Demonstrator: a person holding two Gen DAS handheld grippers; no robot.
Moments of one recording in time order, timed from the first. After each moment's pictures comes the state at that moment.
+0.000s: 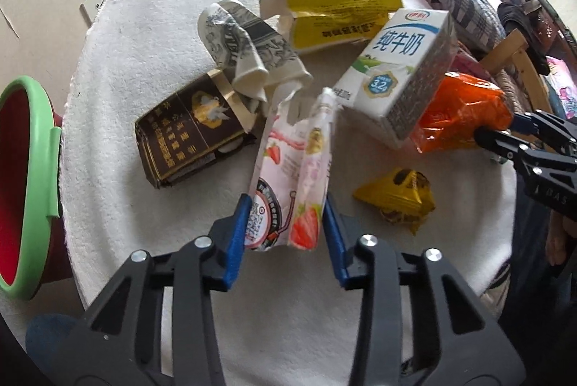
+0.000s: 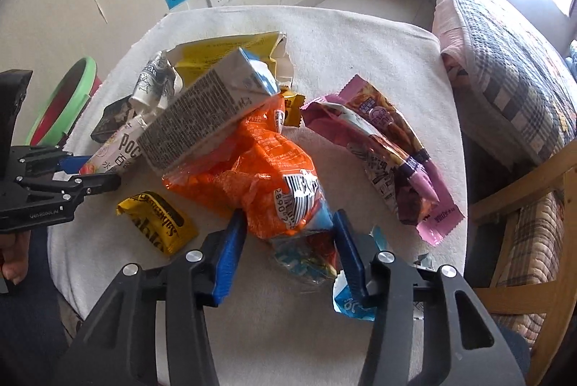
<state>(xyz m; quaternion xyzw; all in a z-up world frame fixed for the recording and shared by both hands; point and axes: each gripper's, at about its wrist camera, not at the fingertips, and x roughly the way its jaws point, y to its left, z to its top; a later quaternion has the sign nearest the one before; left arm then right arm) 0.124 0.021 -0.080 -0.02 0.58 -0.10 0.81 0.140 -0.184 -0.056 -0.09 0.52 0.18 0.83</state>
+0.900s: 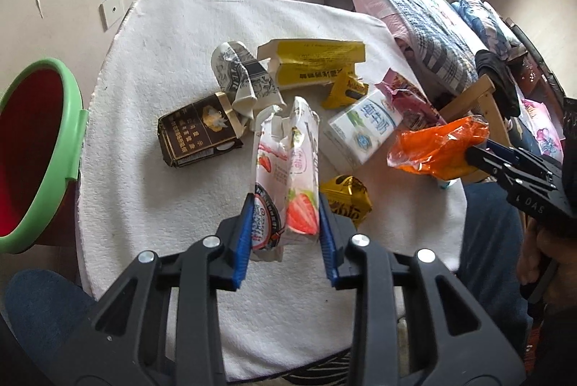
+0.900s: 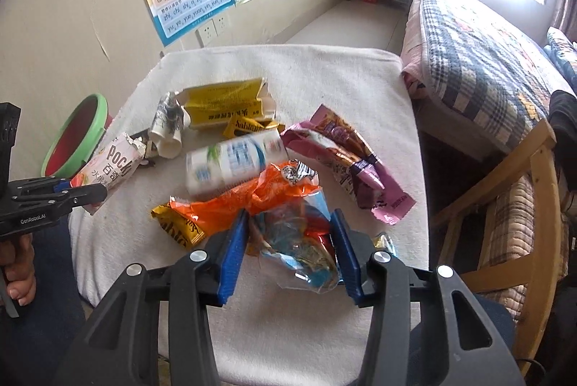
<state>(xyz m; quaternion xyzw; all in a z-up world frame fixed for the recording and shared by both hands) 0.086 0.033 -0.029 -0.10 0.53 -0.11 0.84 0.108 -0.211 -0.004 -0.05 0.48 0.16 0.86</state>
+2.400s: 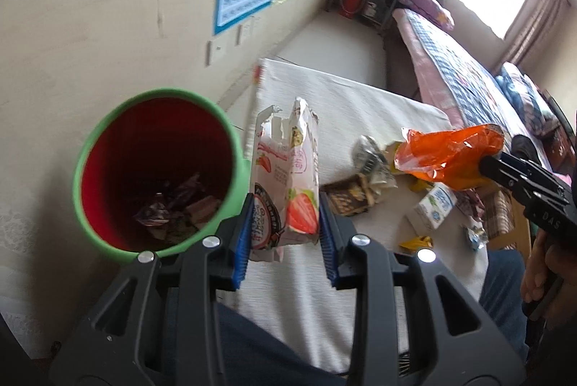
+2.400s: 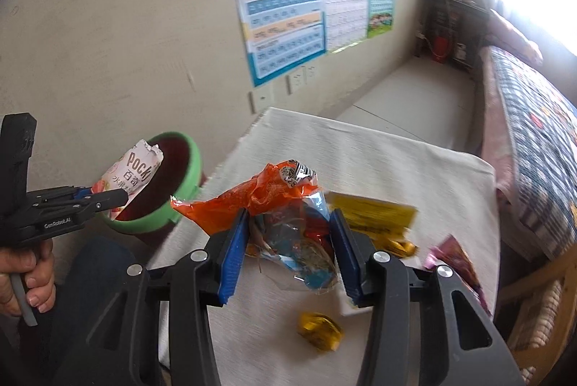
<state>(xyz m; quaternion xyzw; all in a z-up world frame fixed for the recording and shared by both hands) 0.055 0.188 0.032 -0.15 0.44 0.03 0.88 0.124 -0.052 0.066 -0.08 0.40 0.29 0.87</state>
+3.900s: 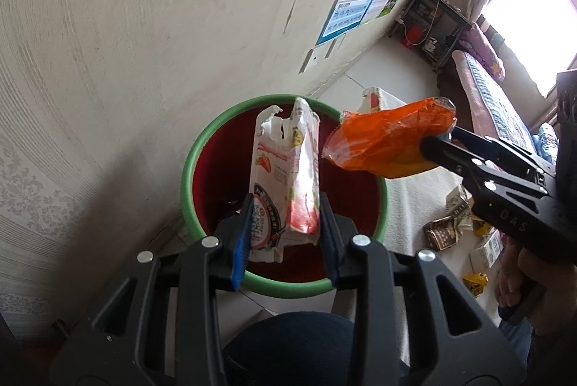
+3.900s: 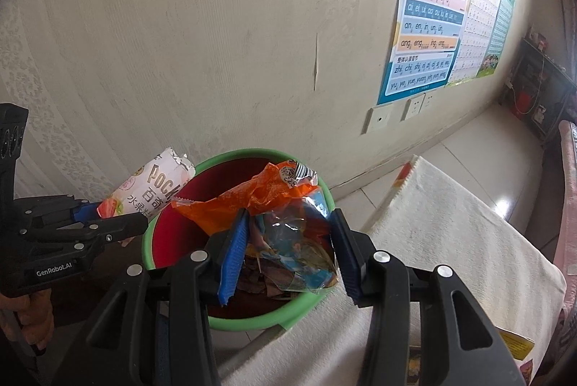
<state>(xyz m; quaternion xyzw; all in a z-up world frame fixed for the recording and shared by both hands) 0.028 0.336 0.006 -0.22 0.43 0.12 0.87 0.144 0.202 0.030 -0.18 0.38 0.41 0.81</state>
